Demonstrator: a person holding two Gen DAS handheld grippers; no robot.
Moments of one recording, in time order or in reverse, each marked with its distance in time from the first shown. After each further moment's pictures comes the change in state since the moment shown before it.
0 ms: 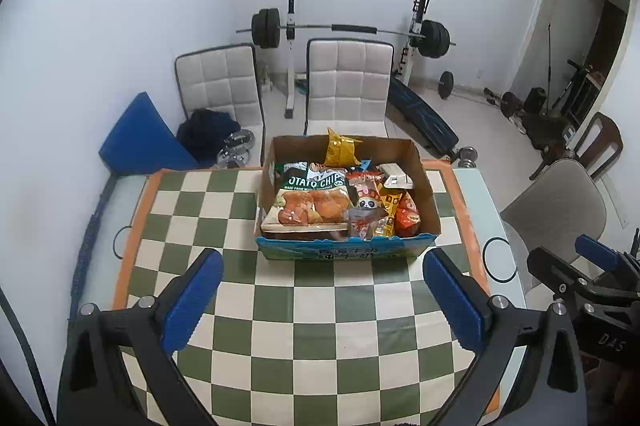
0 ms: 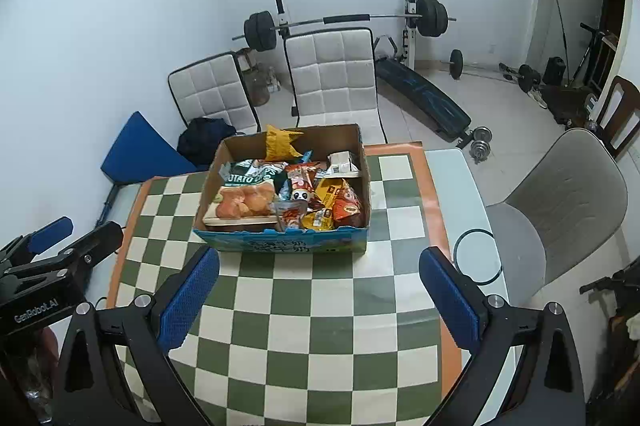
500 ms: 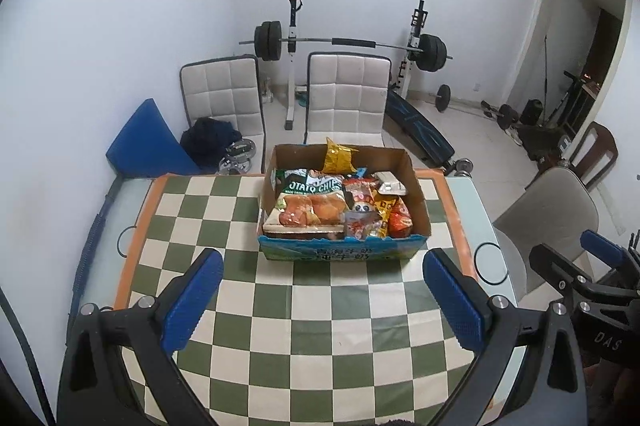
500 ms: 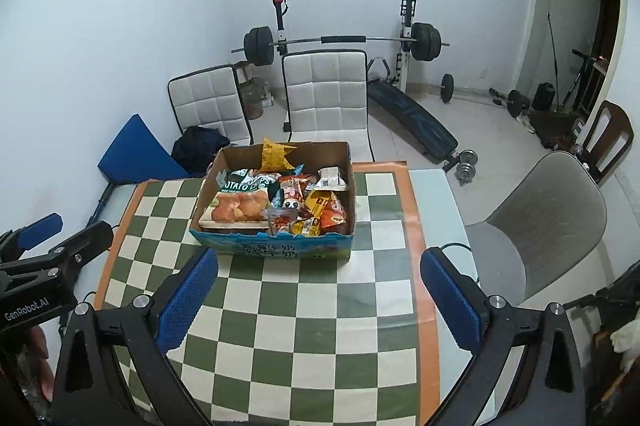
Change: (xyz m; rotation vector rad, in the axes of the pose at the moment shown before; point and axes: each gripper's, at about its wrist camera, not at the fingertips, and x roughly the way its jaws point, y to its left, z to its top) left arm -0.026 0.000 -0.014 -0.015 -0.050 -0.003; right arm -0.041 0.009 -0.012 -0.049 -0.071 -0.054
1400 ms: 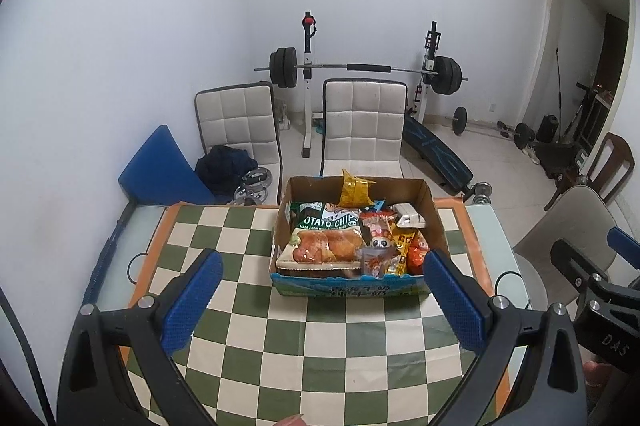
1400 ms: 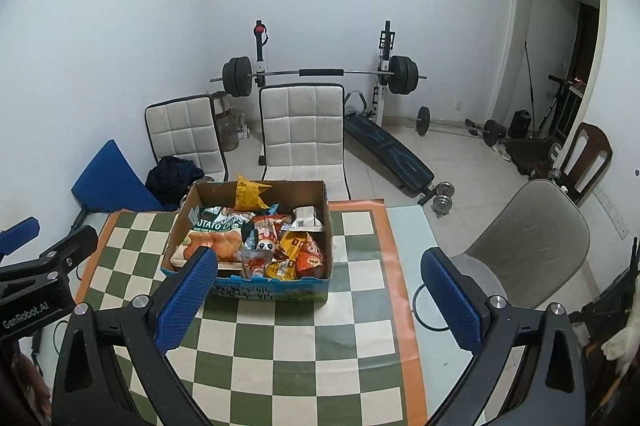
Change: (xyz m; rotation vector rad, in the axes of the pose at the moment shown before) left arm 0.016 -0.007 0.017 0.009 -0.102 0.067; right arm 0.016 0.002 0.020 -0.010 -0.131 -0.105
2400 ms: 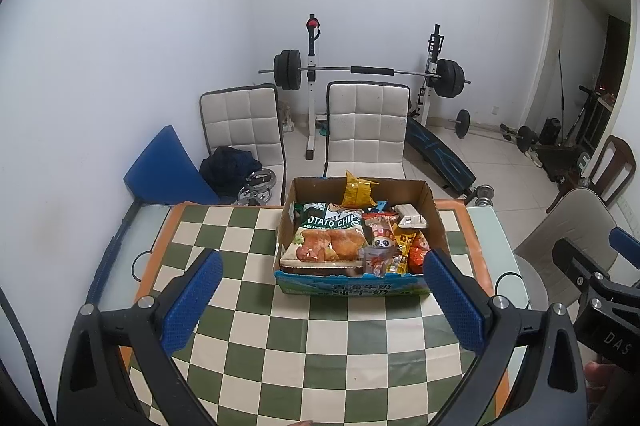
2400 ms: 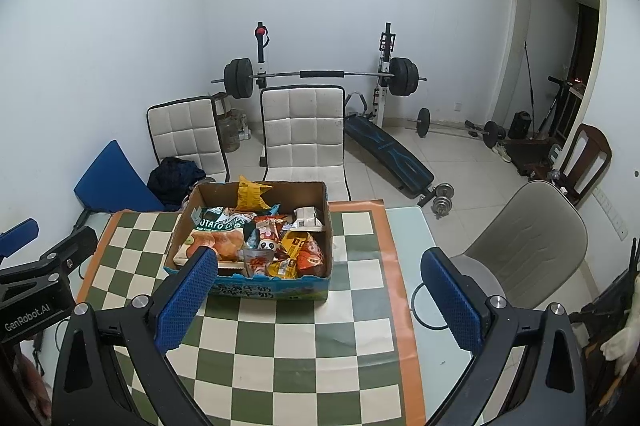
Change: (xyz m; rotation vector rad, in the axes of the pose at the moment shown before) left arm -0.005 0.003 0.001 -0.003 -0.004 0.005; right arm -0.011 -0.004 0.001 0.005 0.001 -0.002
